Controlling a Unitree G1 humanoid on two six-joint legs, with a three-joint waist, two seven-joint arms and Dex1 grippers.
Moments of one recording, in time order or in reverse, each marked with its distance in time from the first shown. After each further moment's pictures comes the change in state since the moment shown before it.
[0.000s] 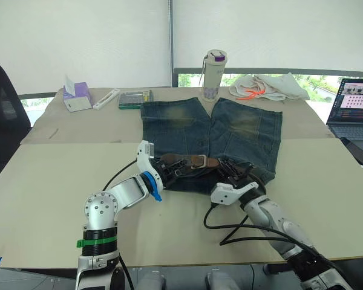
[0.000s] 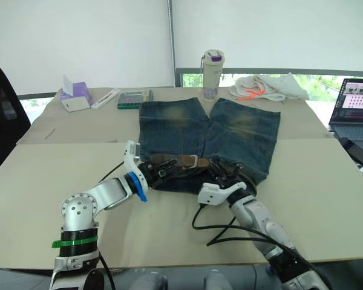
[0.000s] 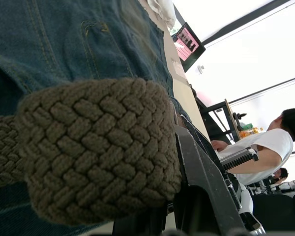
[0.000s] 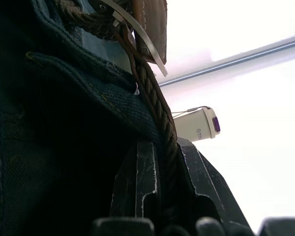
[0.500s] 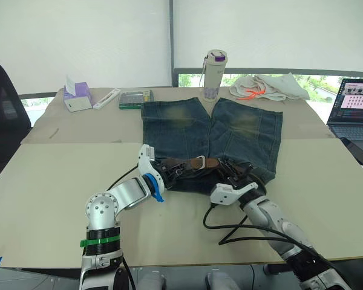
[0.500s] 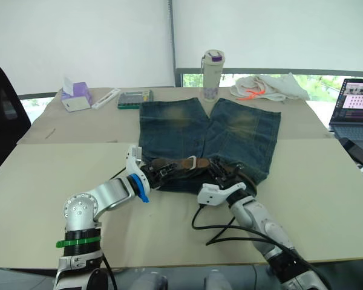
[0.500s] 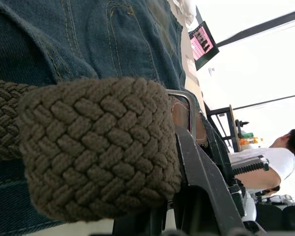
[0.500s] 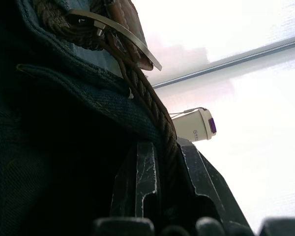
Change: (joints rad) left arm -0.013 -0.030 0.027 0.057 -0.112 0.019 0.160; right arm 0.002 0.007 0.000 0.009 -0.011 -0.004 -0.027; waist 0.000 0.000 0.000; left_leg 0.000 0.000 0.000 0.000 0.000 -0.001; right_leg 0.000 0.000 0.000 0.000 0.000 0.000
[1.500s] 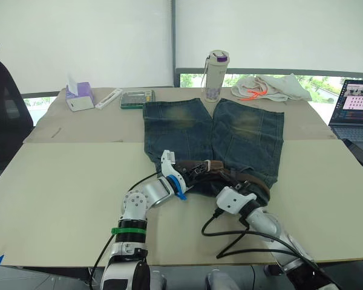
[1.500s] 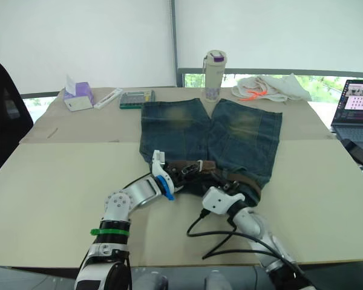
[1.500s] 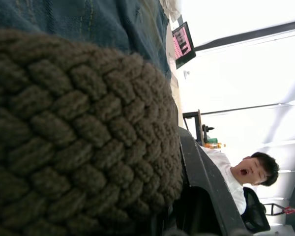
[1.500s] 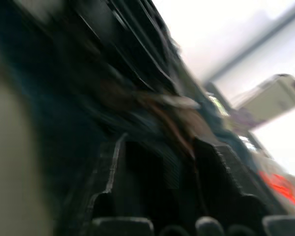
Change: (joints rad) left arm -0.093 -0.197 -0.053 0.334 0.297 -0.176 -0.332; right arm 0.136 0.046 -0.052 -0.049 0.518 -0.094 0.395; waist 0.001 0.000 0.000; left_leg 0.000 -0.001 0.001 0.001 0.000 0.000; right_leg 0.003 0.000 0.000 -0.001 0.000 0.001
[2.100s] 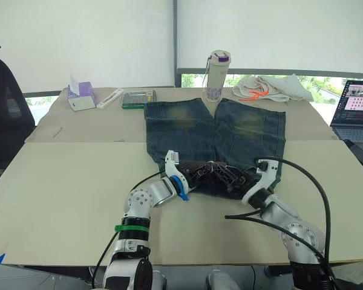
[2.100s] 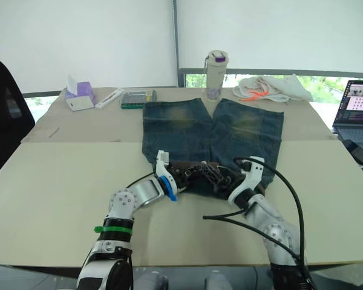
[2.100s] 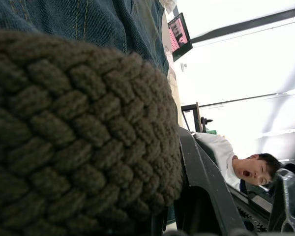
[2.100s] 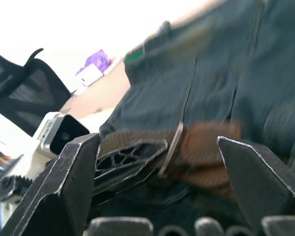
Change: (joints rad) left arm -0.018 -0.006 0.004 0.037 0.097 0.001 -0.091; right arm -0.067 0.210 -0.426 -0.284 1.257 1.050 -0.140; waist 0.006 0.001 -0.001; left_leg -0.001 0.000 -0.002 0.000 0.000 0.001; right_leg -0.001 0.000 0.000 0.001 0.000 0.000
